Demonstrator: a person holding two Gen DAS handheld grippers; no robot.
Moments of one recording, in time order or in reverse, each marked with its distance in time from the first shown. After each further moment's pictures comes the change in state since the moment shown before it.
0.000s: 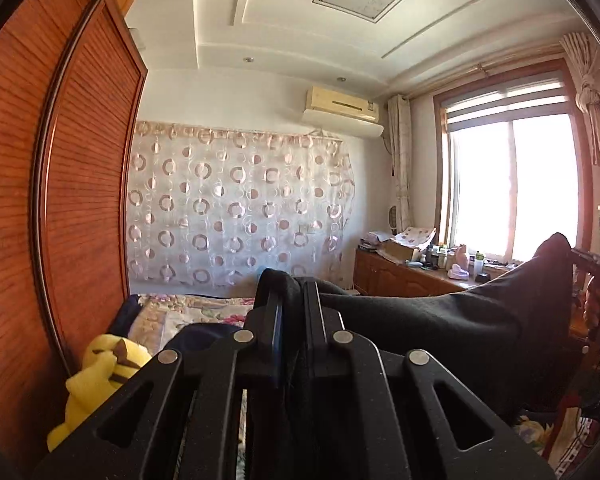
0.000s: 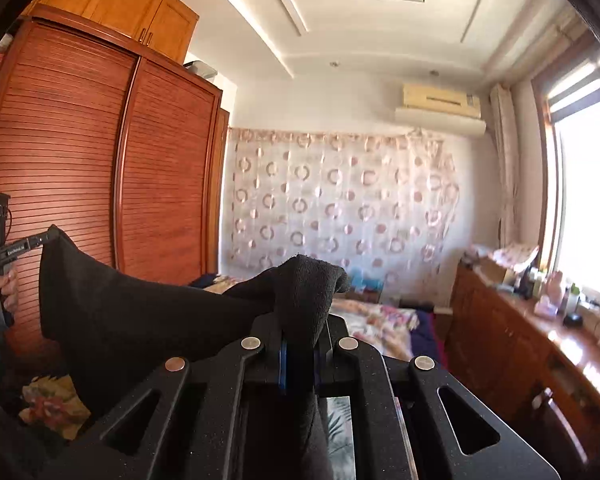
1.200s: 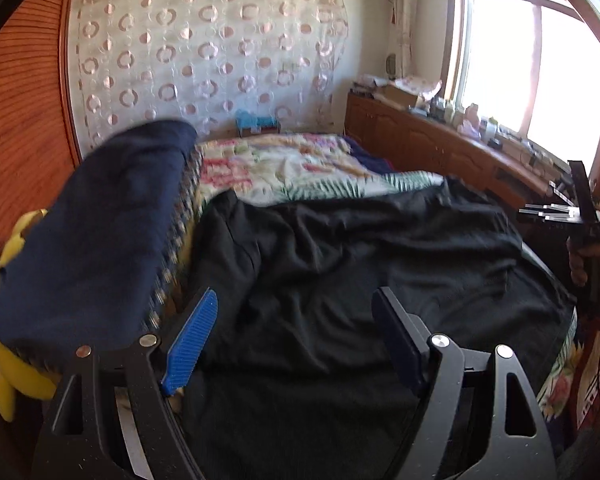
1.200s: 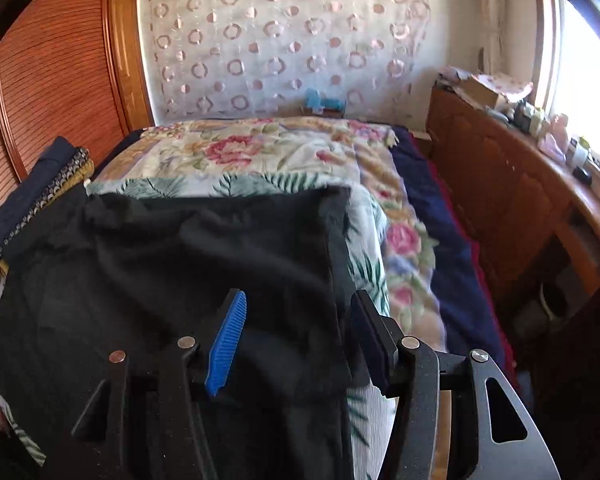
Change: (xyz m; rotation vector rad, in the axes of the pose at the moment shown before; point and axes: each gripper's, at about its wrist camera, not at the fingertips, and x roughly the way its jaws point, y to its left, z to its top) left arm 0.208 -0.018 -0.199 0.021 0.578 -0.073; right arm 0.267 -0.044 -0.128 0.205 0.596 -0.109
